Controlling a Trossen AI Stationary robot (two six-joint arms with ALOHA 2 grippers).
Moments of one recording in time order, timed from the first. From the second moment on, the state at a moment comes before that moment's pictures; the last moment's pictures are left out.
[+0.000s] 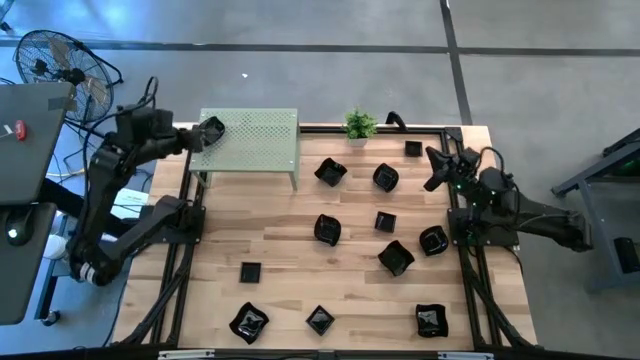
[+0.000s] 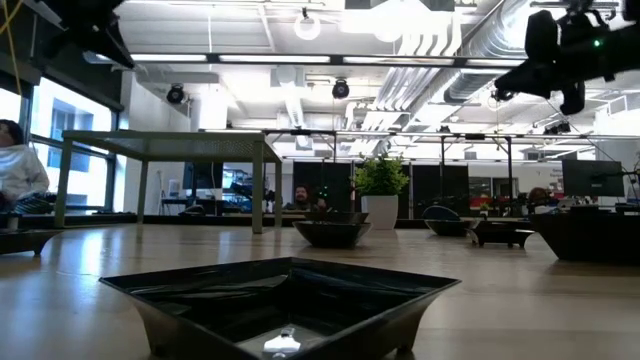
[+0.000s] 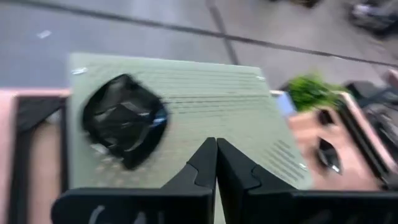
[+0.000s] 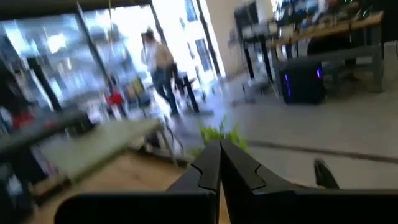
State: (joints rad) left arm 1.21 0.57 1.00 -0.97 0.24 -0.36; right arm -0.28 0.18 0.25 -0.04 0.57 0.31
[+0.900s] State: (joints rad) left arm 1.05 0.52 0.89 -0.68 0.46 -0.06; right arm -0.28 0.62 0.52 -0.23 0.13 0.36
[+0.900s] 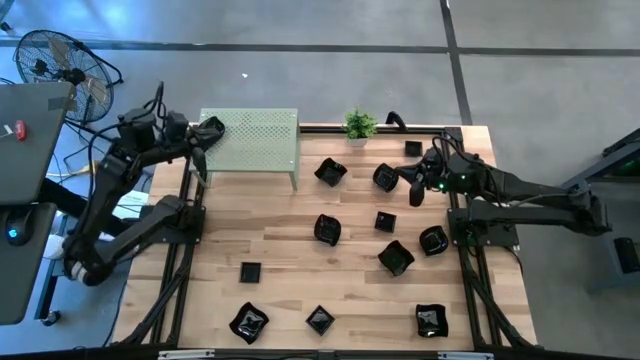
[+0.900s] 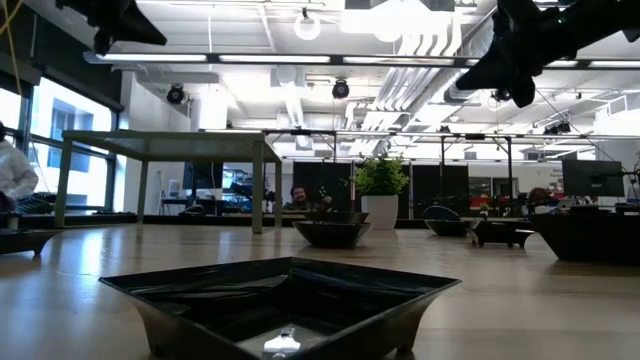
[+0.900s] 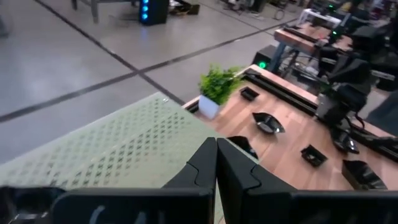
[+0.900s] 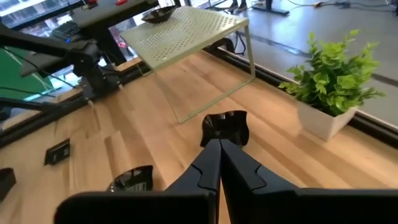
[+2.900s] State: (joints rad) left arm -0.02 0.94 0.64 -0.23 -0.15 -0.40; right arm 0.16 1.07 0.43 -0.44 -0.16 0.78
